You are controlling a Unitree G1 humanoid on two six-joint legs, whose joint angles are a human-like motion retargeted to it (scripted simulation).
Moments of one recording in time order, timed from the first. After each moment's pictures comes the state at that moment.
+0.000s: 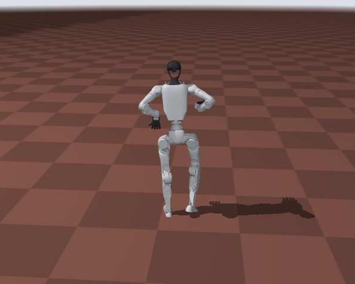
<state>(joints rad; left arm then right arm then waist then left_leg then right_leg) 0.63 0.70 -0.79 -0.50 -1.97 -0.87 0.30 0.60 -0.93 0.51 -0.64 0.46 -0.86 -1.22 0.04 0.02 0.05 -0.02 0.05 0.21 0.02 -0.32 -0.08 -0.36 -0.10 -0.28 0.74 -0.05 0.09</state>
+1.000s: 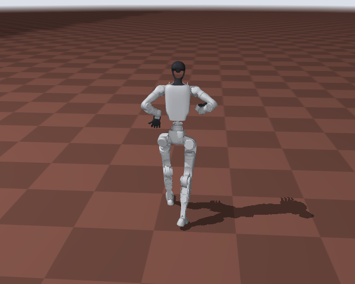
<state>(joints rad) 0.62 0.70 -0.74 -0.52 -1.97 -0.90 0.32 0.50 -0.90 0.61 -0.62 0.44 -0.88 -1.28 0.19 -0.05 0.09 -0.26 -0.01 0.36 -0.09 -0.07 -0.09 0.23 -0.03 -0.02 0.09 -0.17 0.18</state>
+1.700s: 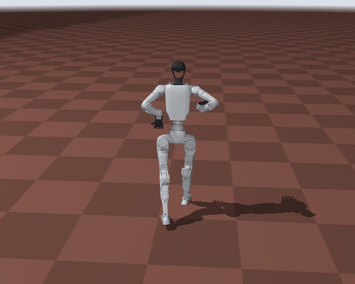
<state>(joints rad) 0.57 0.71 -0.85 -0.50 -1.97 -0.89 0.33 0.51 -0.97 0.56 -0.69 0.41 -0.81 -1.27 -0.10 -0.06 0.09 0.29 -0.09 0.01 0.12 -0.37 -0.06 -0.26 -0.08 -0.30 -0.09 0.10 0.26</state>
